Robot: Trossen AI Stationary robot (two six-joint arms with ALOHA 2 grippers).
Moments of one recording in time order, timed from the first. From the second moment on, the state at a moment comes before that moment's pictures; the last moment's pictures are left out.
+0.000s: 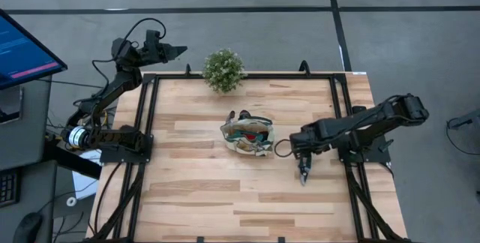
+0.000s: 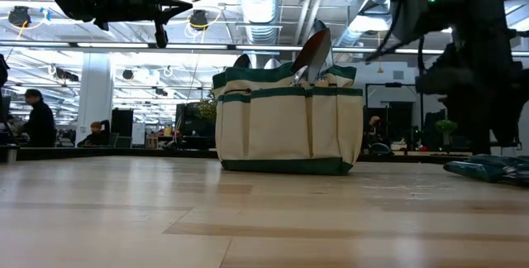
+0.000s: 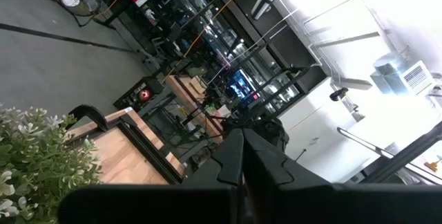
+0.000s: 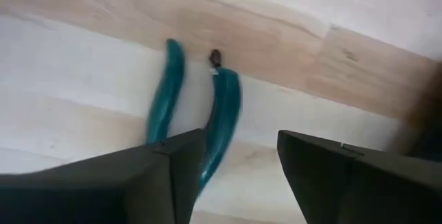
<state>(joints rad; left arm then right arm) 1.24 1.01 0.74 0.85 1.06 -1.18 0.14 1.37 0.75 -1.01 0.00 1.40</state>
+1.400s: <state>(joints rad) 1.24 1.01 0.74 0.85 1.06 -1.18 0.07 1.09 0.73 -0.72 0.41 1.25</state>
